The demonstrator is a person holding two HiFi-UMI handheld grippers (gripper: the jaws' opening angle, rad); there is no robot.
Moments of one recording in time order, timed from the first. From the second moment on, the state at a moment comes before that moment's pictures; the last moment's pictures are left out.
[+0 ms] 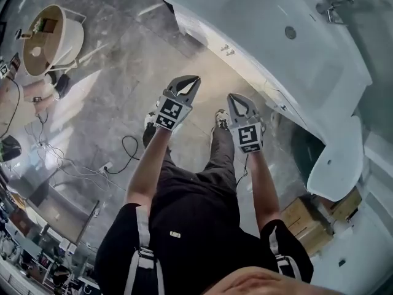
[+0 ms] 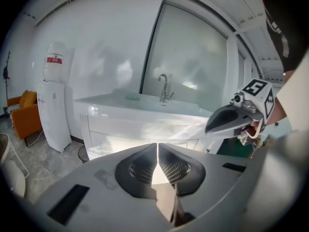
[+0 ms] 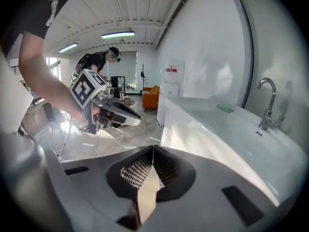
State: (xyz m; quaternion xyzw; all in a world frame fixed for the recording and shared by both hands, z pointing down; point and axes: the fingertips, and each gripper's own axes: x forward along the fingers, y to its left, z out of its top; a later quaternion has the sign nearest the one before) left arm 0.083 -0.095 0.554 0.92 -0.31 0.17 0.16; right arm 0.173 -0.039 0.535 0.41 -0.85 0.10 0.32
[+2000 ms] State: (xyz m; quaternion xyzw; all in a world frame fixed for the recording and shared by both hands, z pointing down) left arm 0.134 -0.182 0.795 0.88 -0.40 0.23 0.15; right arm 0.150 -0.064 0.712 0.42 -0.83 0.22 0.30
